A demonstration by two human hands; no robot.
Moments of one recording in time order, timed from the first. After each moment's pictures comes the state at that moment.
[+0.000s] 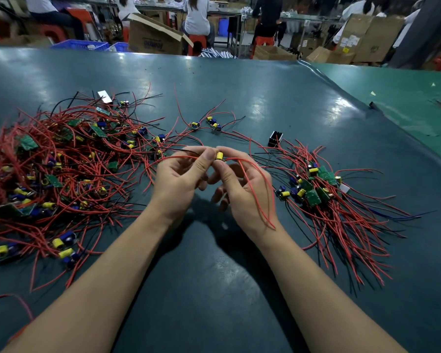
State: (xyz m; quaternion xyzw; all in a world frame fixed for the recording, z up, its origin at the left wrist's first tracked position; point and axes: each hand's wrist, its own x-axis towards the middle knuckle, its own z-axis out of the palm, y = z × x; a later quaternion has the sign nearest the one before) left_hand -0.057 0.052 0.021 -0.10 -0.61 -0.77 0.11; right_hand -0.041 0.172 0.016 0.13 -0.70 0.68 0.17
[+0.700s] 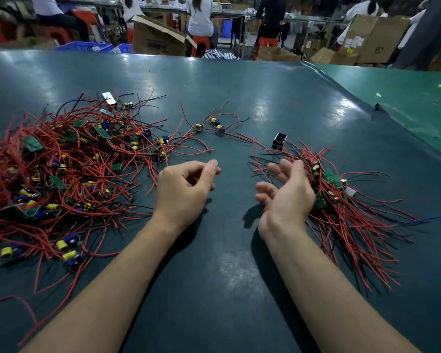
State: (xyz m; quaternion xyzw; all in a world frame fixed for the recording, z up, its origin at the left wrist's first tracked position) left_hand -0.052 0.049 0.015 -0.06 -0.79 -0.57 0.22; right_hand -0.049 0.188 0.026 -0.22 -0.44 0.84 0.23
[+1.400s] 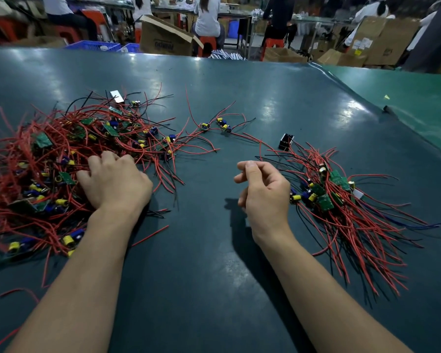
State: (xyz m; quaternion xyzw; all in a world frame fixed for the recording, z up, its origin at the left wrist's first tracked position) left_hand -0.074 -0.036 0.018 0.25 -0.96 0.00 0.14; right_hand -0.041 0.168 0.018 -0.05 -0.66 0.73 0.16
